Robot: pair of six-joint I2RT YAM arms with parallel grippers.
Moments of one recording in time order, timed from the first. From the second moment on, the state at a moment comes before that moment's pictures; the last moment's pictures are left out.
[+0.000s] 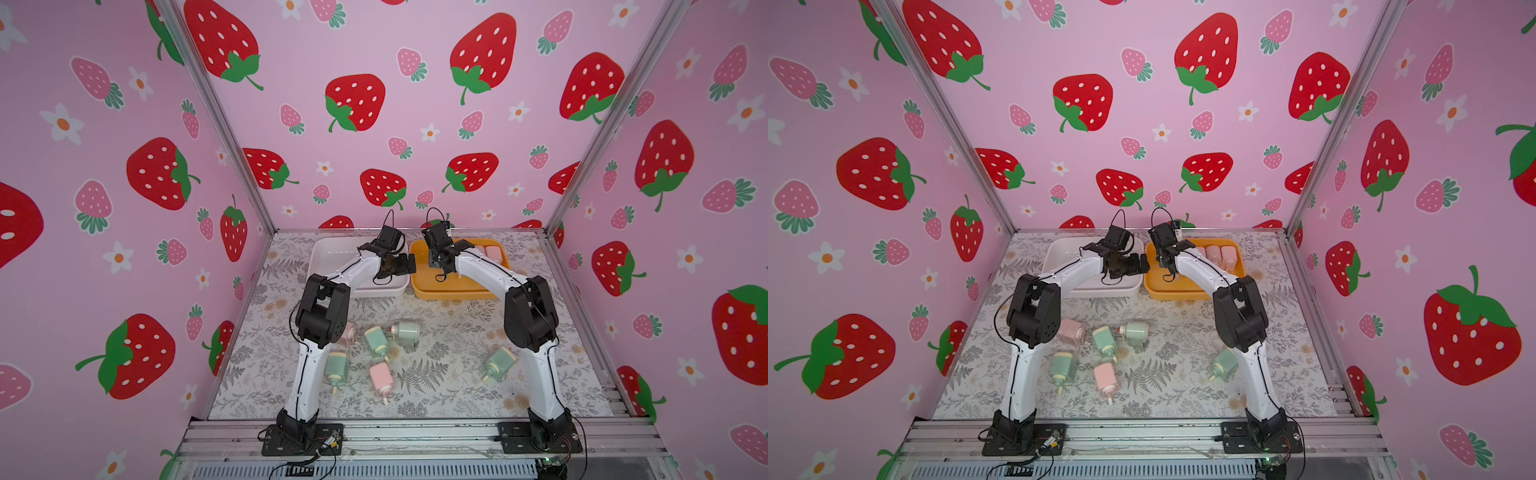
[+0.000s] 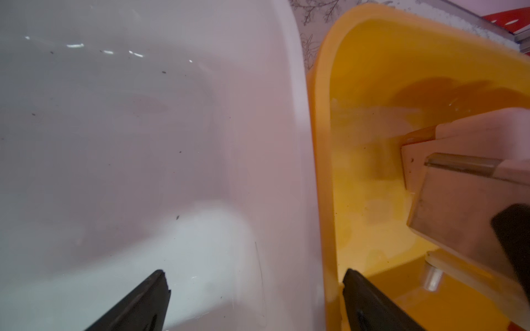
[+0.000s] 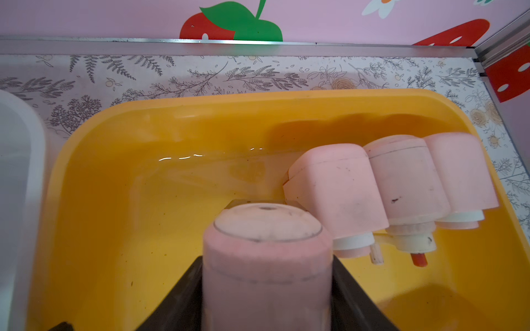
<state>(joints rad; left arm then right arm) -0.43 2.28 1.87 -0.56 0.16 -0.47 0.50 2.22 1.91 -0.66 0.54 0.42</state>
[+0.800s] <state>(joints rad) -0.41 2.30 1.91 -0.59 0.14 -0.46 0.50 2.41 2.16 -0.79 0.58 0.38</state>
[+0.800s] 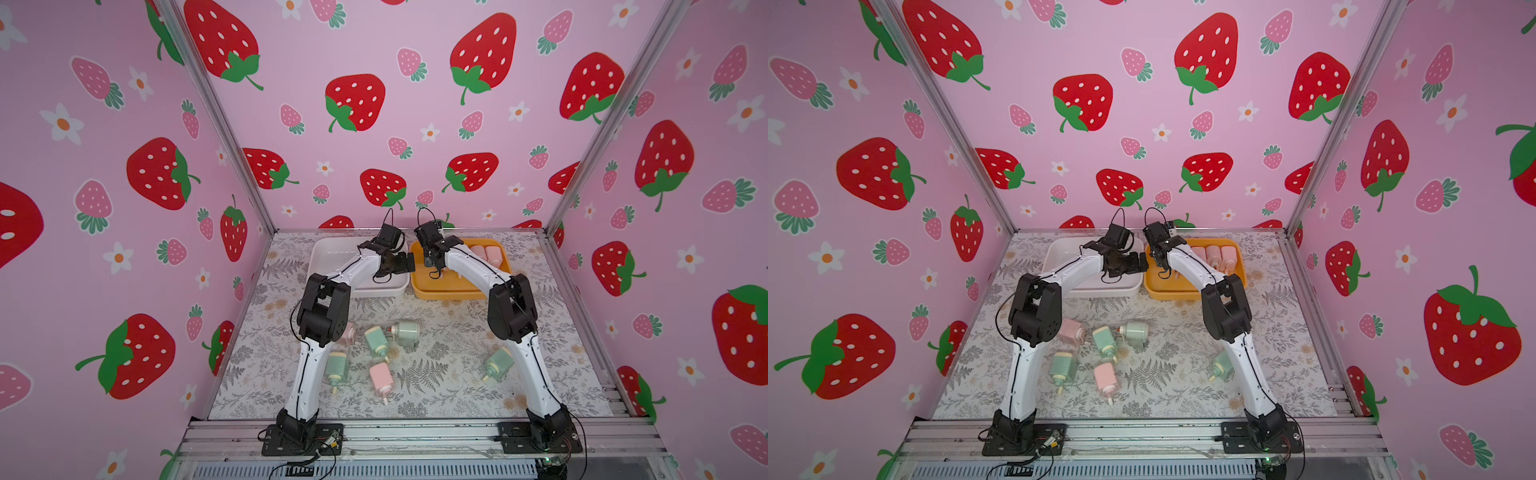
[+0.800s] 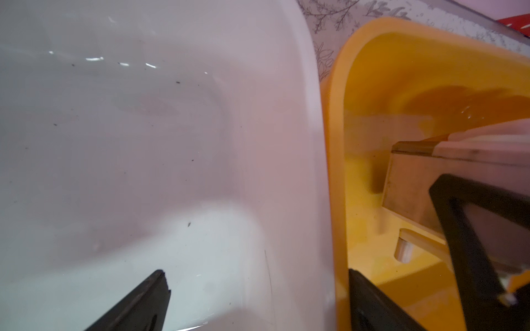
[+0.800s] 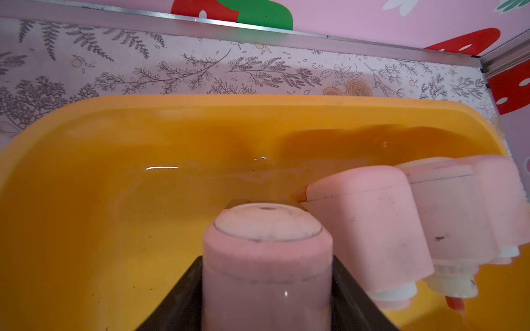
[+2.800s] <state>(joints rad) -0.41 2.32 1.93 -0.60 0.14 -0.46 0.49 2.45 2.23 -0.78 0.68 0.23</state>
